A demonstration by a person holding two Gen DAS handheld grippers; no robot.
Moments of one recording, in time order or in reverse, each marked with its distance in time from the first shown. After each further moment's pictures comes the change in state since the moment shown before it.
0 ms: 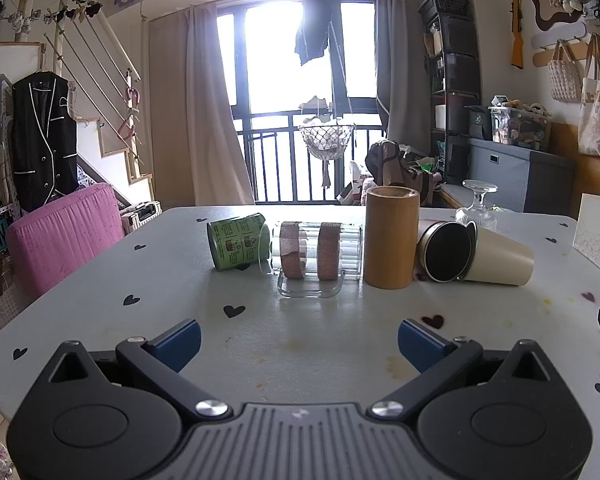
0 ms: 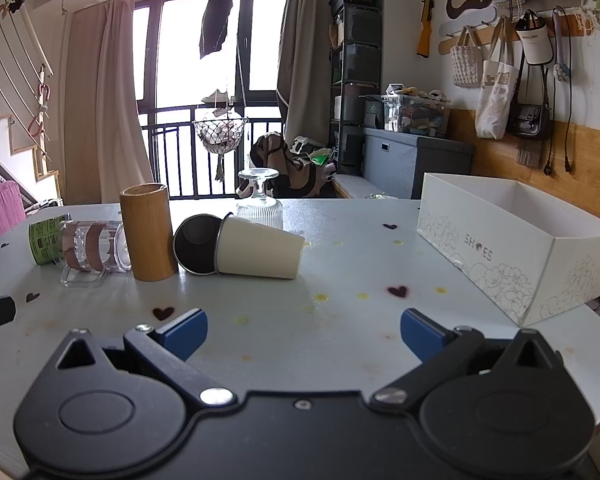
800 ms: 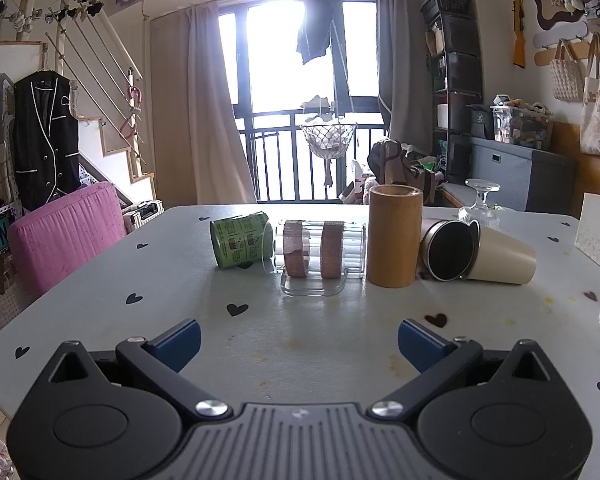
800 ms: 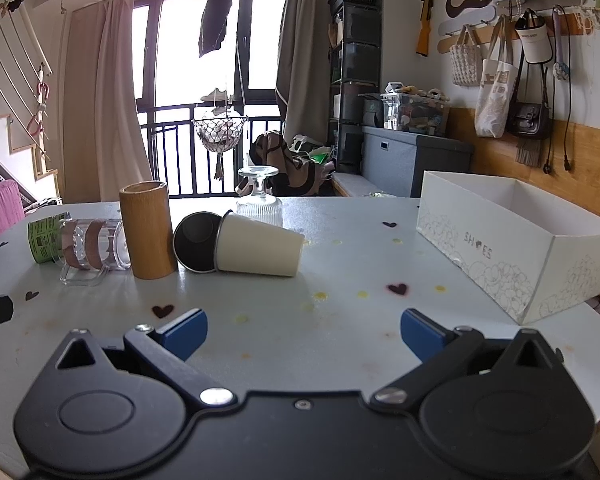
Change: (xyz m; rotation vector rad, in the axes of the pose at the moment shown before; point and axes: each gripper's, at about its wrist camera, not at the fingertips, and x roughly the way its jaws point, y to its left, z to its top) left arm 0.003 0.002 0.000 -0.003 0.002 0.001; right arm -0.001 -0.001 -0.004 0.000 0.001 -0.003
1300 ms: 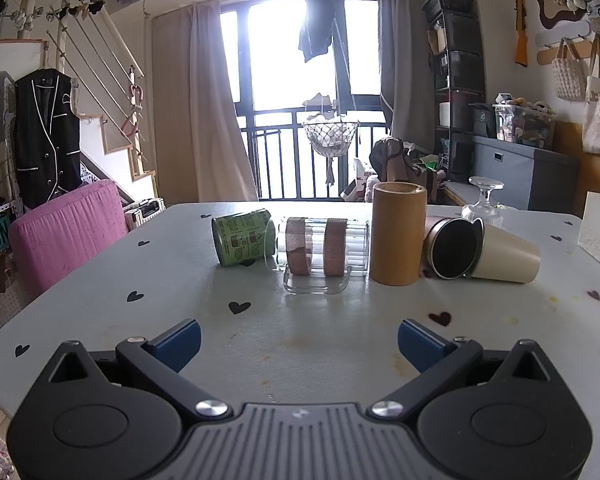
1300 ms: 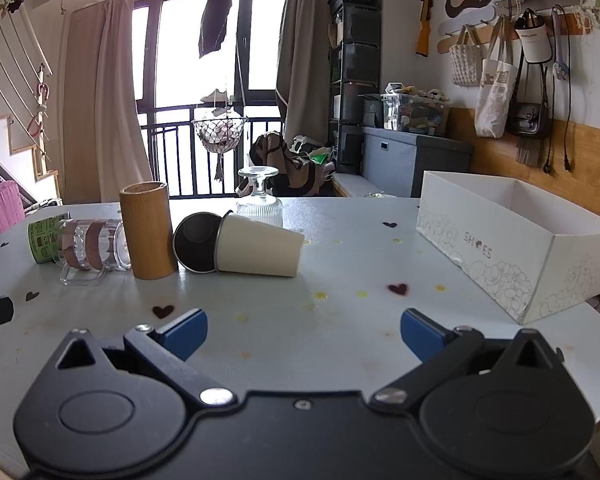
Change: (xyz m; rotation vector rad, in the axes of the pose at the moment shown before) left arm 0.008 0.008 -0.005 -0.007 0.008 0.006; right arm 0.001 0.001 -0.001 0.001 0.003 0.000
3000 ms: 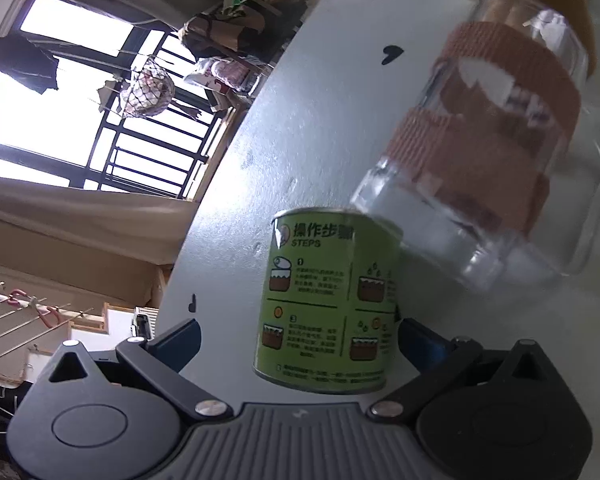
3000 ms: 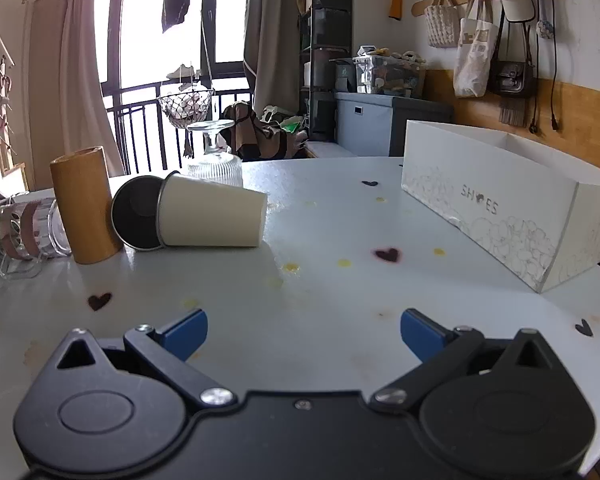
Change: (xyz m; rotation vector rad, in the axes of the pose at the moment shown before) left arm 0.295 0.040 0.092 1.119 0.347 -0.059; right arm 0.079 -0.011 -0.017 0.057 0.088 -0.083
